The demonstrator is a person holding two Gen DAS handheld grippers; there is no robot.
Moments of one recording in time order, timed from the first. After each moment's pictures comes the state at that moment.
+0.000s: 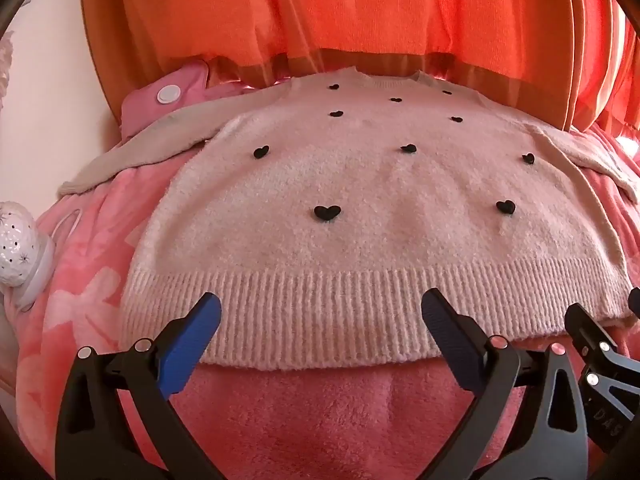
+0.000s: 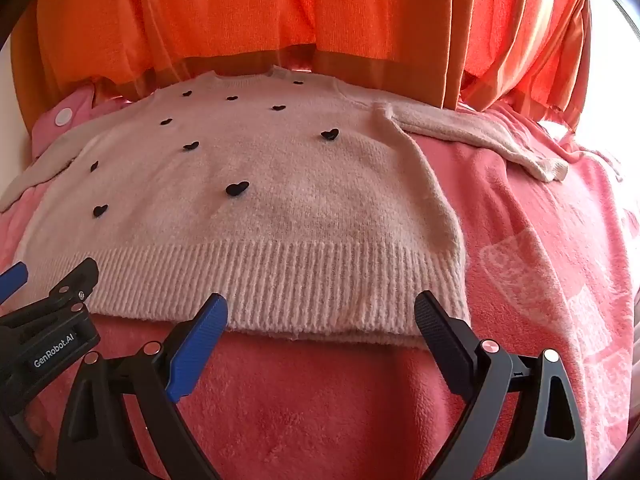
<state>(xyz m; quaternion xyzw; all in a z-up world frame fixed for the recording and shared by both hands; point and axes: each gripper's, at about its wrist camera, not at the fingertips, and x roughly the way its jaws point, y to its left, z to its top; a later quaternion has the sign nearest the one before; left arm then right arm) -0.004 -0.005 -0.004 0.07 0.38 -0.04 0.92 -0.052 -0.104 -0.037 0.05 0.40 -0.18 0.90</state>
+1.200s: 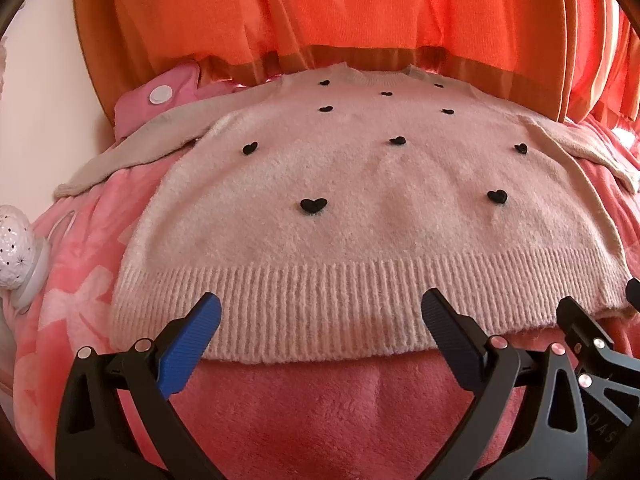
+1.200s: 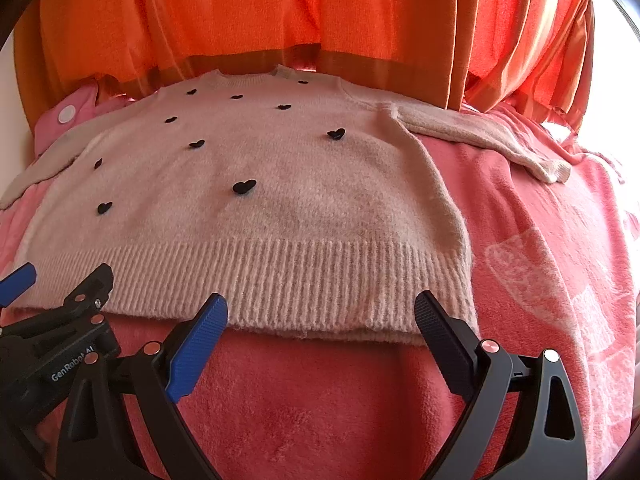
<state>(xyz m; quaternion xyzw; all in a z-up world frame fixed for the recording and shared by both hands) -0.009 -0.018 -0.009 0.07 0.38 -0.04 0.92 -0.051 -0.099 -0.038 0.05 0.40 -0.17 0.90</state>
